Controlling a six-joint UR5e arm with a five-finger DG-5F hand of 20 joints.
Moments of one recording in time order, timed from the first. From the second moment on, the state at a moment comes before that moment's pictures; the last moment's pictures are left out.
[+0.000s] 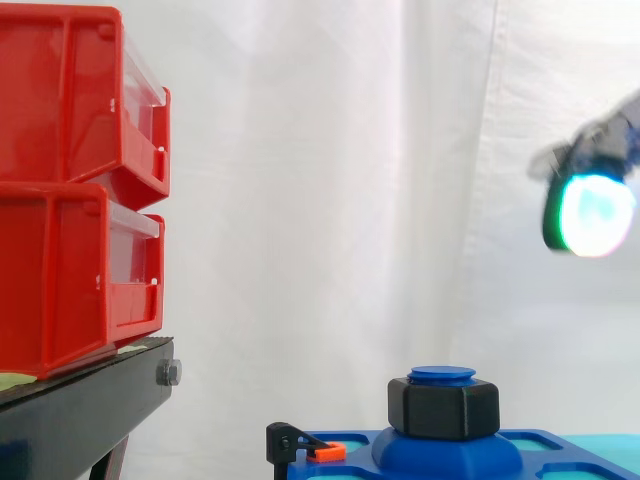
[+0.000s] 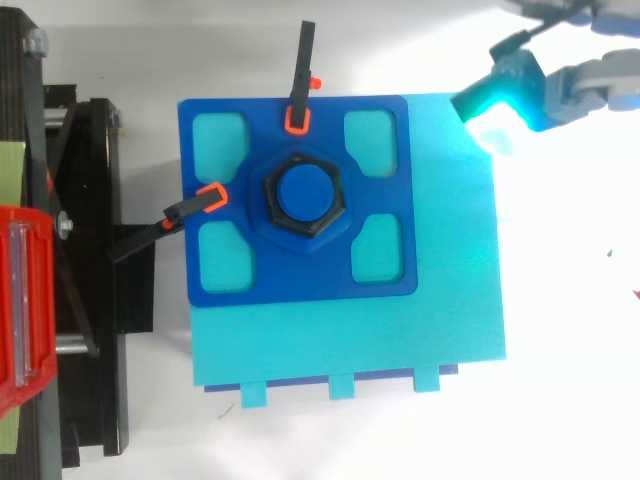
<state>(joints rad) 0.02 -1.77 -1.58 -3.09 -1.55 -1.38</state>
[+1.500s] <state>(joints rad) 0.03 -1.76 -1.64 -3.06 -1.49 -0.69</state>
